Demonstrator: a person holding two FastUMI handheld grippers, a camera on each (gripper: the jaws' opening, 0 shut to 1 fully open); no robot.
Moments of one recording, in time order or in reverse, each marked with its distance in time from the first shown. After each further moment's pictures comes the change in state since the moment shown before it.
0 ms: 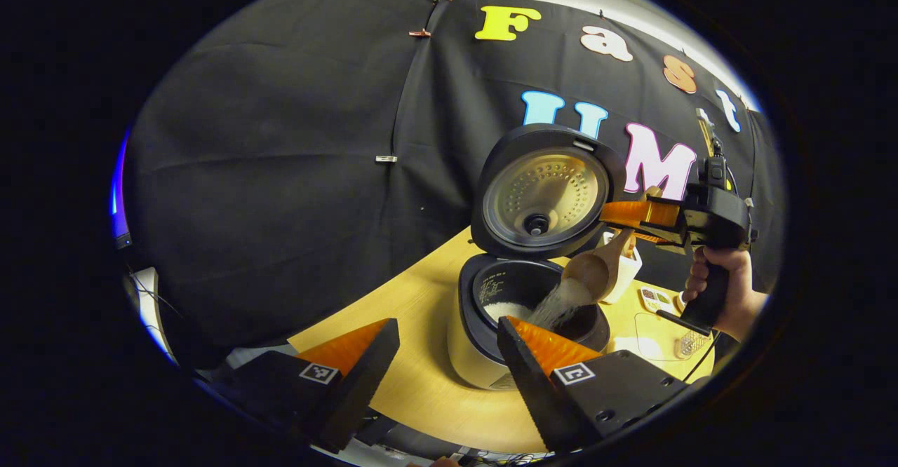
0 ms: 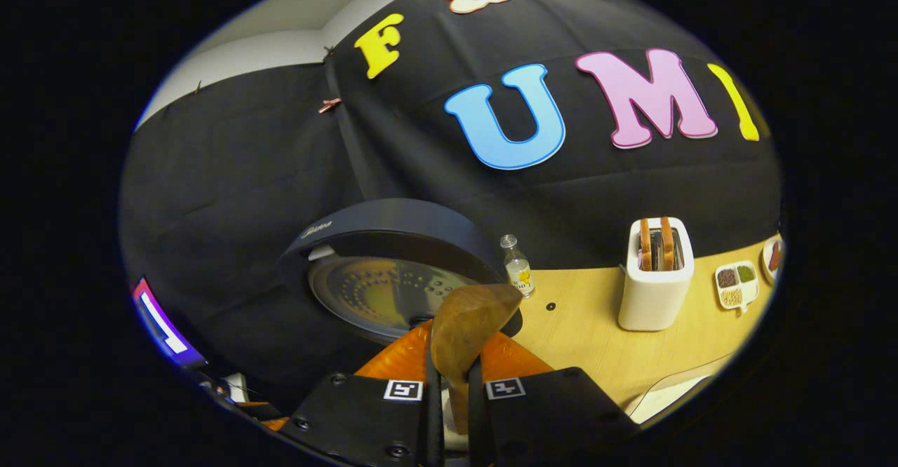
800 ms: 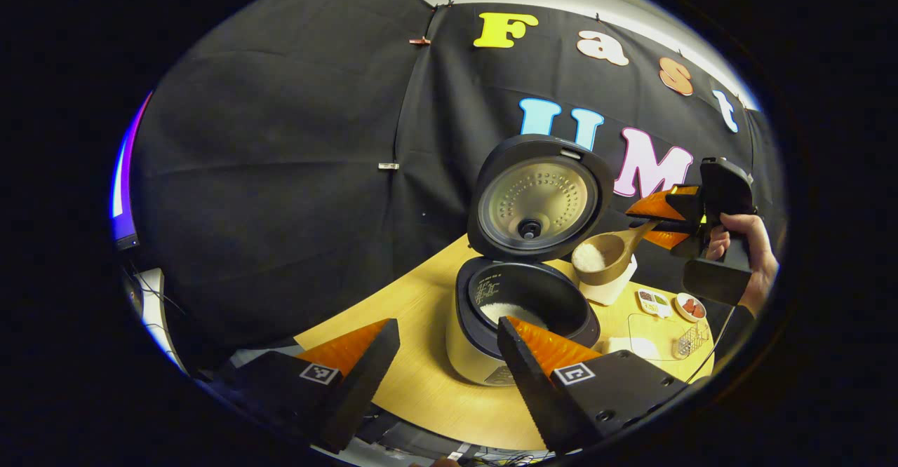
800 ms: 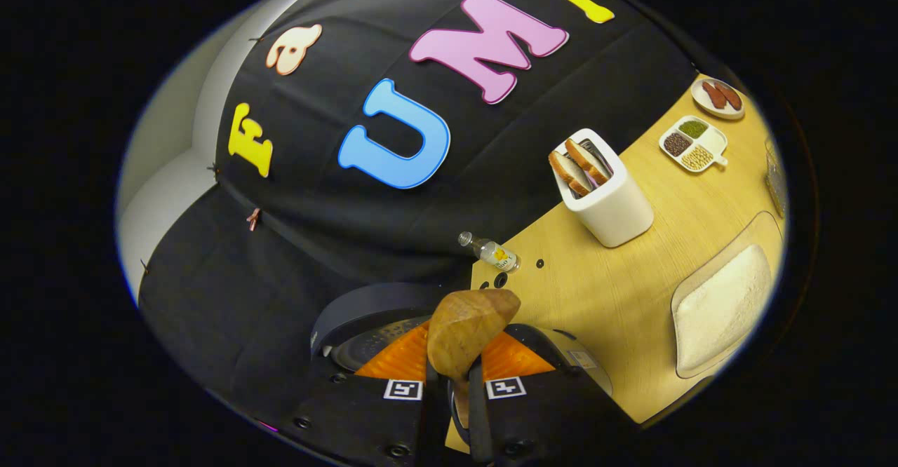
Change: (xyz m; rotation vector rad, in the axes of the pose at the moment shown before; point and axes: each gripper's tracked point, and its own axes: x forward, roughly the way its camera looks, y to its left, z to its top) left arm -0.024 -0.010 0.004 -0.019 -0.020 0.007; right arm -0.029 -0.051 0.025 0.647 -0.012 -0.149
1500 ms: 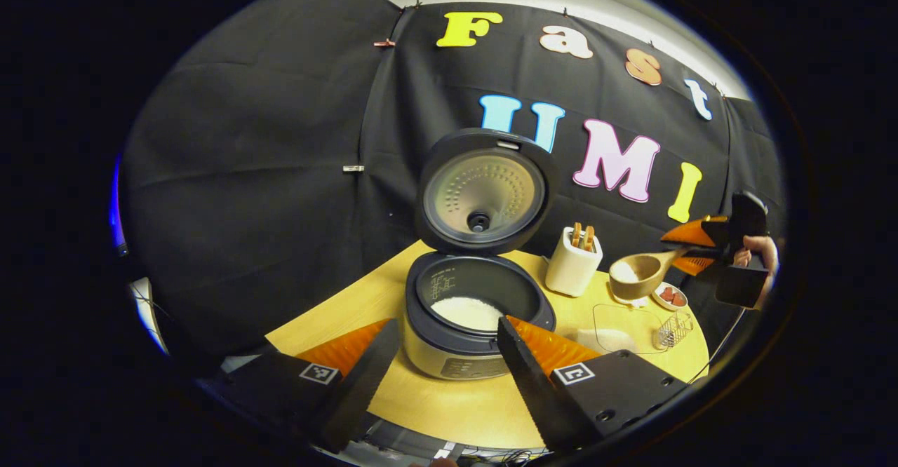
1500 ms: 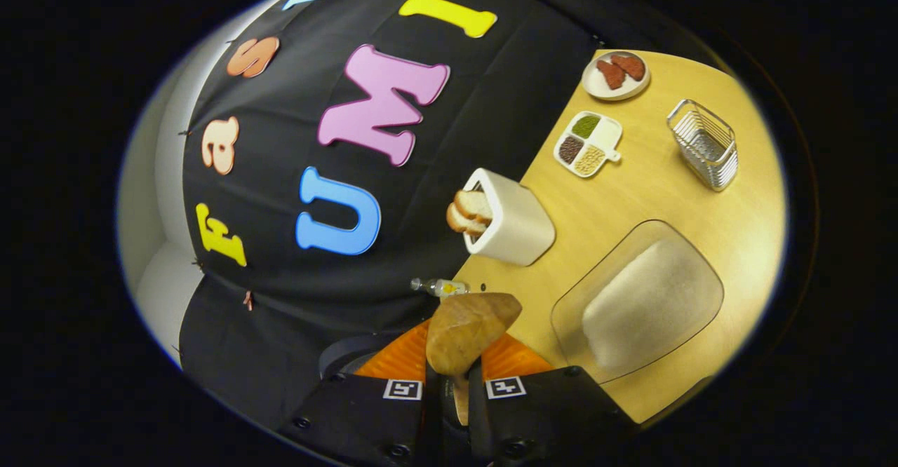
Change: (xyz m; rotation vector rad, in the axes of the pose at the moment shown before) left arm -0.016 -0.052 -0.011 0.065 -0.008 -0.088; right arm -0.107 -0.100 0.070 0.322 -0.089 -0.079
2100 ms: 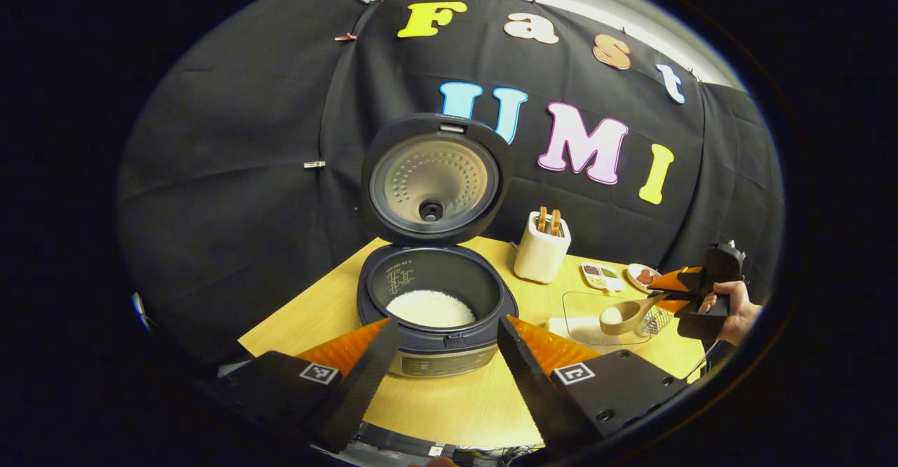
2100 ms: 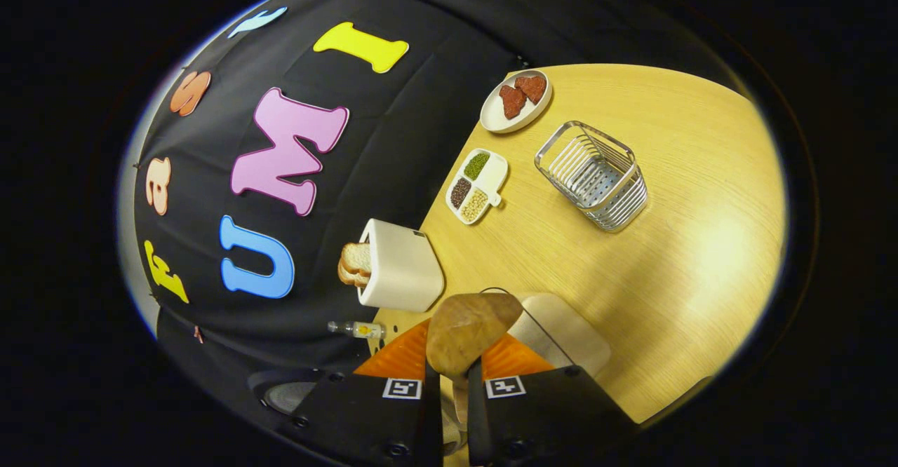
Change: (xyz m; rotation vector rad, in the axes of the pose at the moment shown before) left arm 0.010 -0.060 -0.006 0.054 0.044 -0.133; right arm -0.032 -0.181 0.082 0.118 -0.167 -0.274
